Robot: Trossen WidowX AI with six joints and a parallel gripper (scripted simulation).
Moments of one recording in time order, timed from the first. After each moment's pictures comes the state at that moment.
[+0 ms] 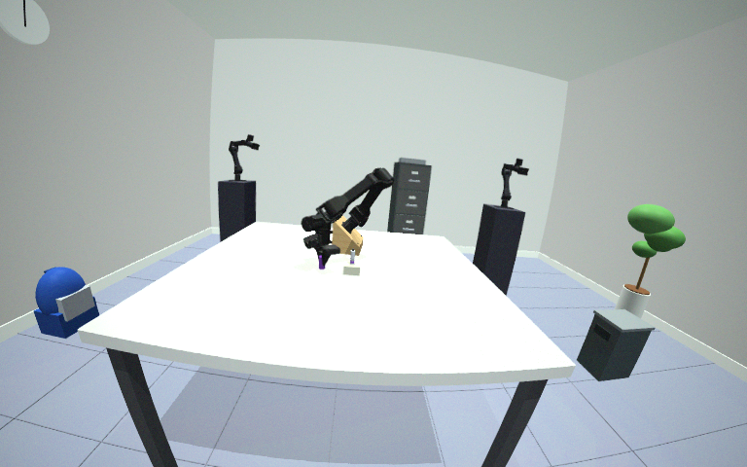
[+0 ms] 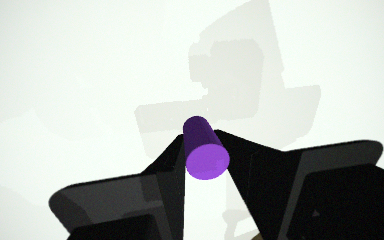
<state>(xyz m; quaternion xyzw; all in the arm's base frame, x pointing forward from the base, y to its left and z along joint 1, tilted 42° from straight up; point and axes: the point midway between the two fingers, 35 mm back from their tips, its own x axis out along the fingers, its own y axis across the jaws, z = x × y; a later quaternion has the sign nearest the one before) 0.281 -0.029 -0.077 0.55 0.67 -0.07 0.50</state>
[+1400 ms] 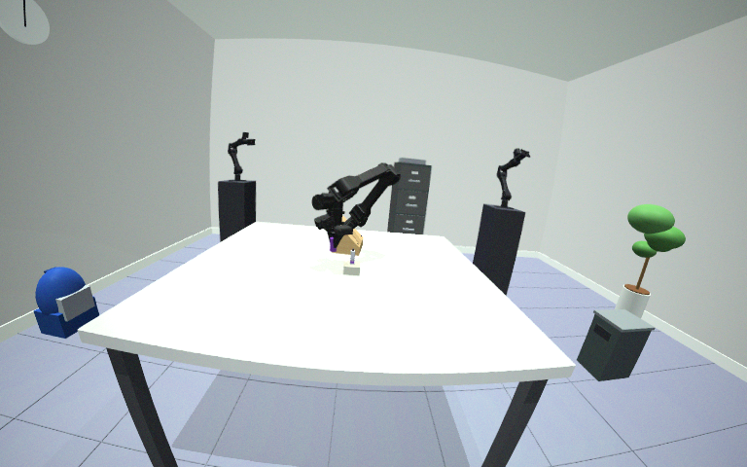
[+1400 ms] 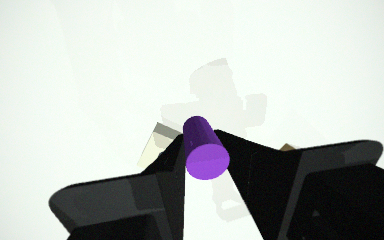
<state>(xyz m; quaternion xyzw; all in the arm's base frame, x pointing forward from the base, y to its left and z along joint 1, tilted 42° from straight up) 0.284 -0.054 0.016 0.55 0.67 -0.07 0.50</state>
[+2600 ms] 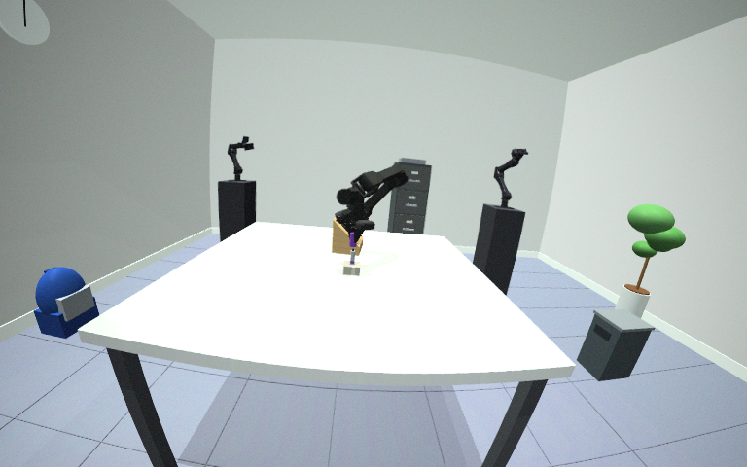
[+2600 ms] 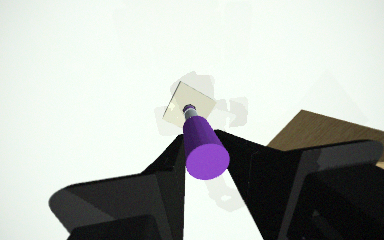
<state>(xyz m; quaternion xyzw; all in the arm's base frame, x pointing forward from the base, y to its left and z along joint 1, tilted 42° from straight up) 0.284 -0.013 0.089 0.55 0.67 -0.07 0.50</state>
